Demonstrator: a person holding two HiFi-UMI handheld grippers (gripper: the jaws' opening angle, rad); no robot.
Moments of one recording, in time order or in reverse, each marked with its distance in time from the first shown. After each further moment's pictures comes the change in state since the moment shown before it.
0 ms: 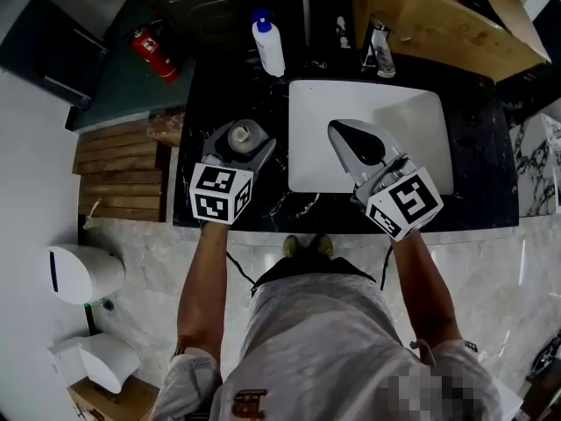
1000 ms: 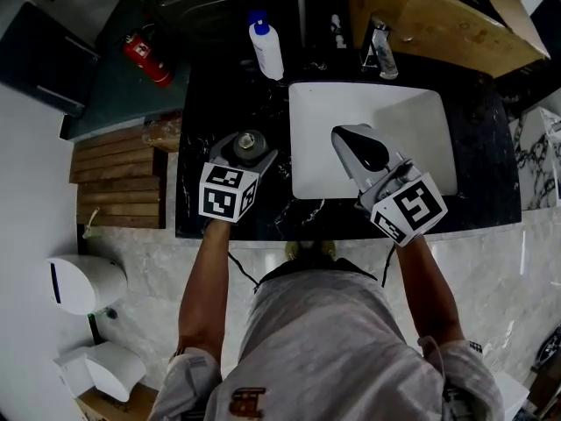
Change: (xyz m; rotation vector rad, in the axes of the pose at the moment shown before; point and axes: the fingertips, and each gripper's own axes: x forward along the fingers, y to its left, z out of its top) left arm 0.024 0.010 -0.047 -0.007 0.179 -0.056; right arm 0.007 -0.002 -0.009 -0.001 0.024 -0.024
